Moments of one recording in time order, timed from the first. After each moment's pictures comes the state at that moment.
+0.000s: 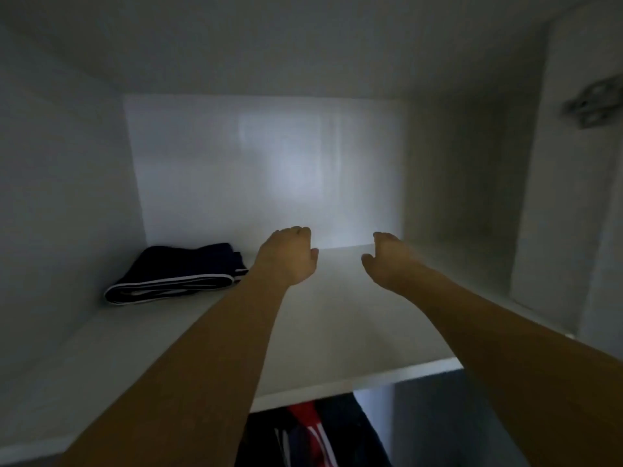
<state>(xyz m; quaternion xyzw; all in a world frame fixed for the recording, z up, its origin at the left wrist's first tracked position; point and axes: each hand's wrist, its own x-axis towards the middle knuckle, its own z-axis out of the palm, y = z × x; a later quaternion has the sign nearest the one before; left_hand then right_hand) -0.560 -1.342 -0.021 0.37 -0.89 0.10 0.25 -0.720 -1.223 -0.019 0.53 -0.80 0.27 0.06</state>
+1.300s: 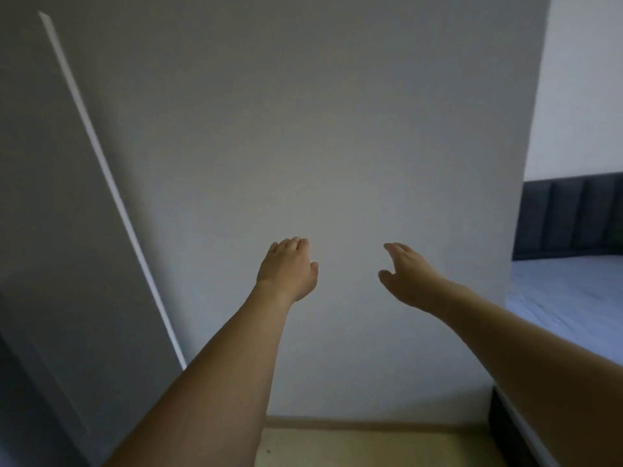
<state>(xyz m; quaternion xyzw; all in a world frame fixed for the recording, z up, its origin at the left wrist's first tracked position) -0.597 -0.405 -0.105 -0.19 -0.96 -0.02 0.19 -0.544 -0.189 -0.126 -0.02 -0.96 0.22 0.15</state>
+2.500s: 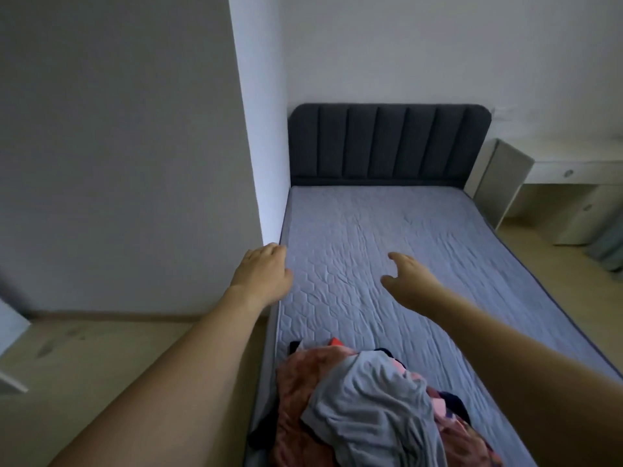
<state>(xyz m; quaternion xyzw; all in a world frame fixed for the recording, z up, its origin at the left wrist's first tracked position) -0.353 0.412 -0.288 -0.19 -0.98 -0.10 0.01 -0.290 0.670 -0.307 -0.17 -0.96 0.24 -0.01</state>
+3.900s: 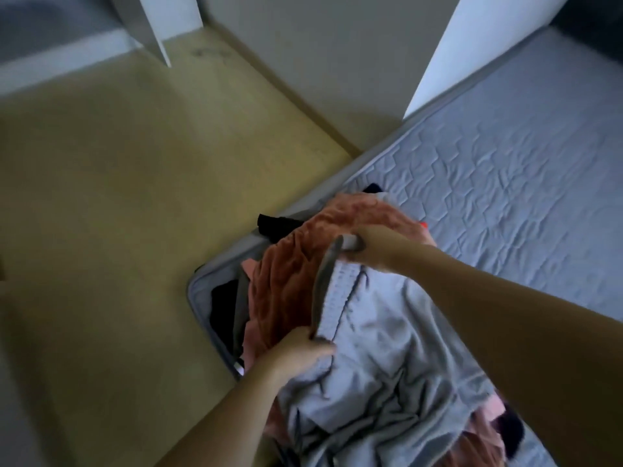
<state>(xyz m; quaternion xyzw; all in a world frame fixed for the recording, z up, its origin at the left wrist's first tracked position) -0.135 0.567 -0.836 0.35 -0.63 -0.65 -0.25 -0.354 0.636 -0.751 0.37 -0.88 0.10 -0.29</state>
